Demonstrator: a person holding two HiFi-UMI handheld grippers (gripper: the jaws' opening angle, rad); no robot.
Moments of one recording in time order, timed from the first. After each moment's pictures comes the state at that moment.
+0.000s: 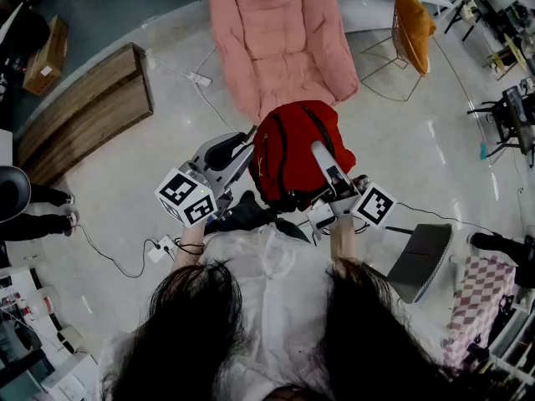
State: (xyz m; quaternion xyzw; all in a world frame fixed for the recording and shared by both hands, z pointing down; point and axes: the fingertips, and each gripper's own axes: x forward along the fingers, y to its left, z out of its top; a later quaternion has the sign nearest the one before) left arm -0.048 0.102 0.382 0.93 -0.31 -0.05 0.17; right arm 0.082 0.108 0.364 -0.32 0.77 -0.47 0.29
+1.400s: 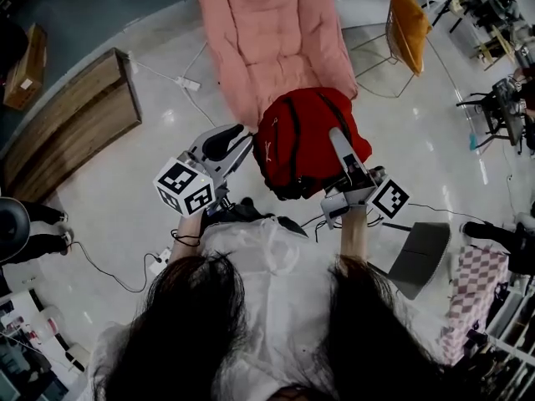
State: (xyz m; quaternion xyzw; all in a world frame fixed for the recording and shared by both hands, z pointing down) left arm -0.089 0.005 0.397 0.94 -0.28 -0.03 0.18; right arm 0.071 0.018 0.341 -0.39 0.77 -0.42 0.28
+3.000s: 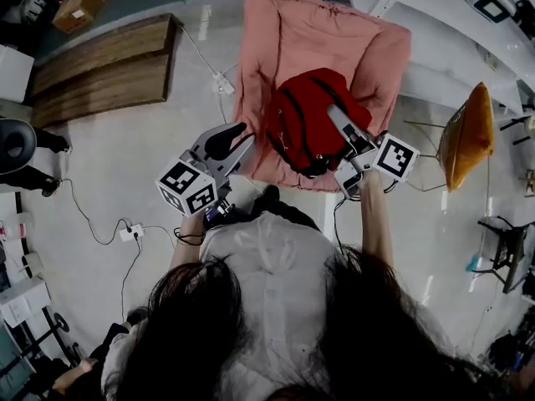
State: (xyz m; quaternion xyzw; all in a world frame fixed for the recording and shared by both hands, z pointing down) left arm -0.044 -0.269 0.412 0.85 -0.49 -0.03 0.19; right arm 0.082 -0.380 0.398 -0.17 0.86 -0.48 0.04
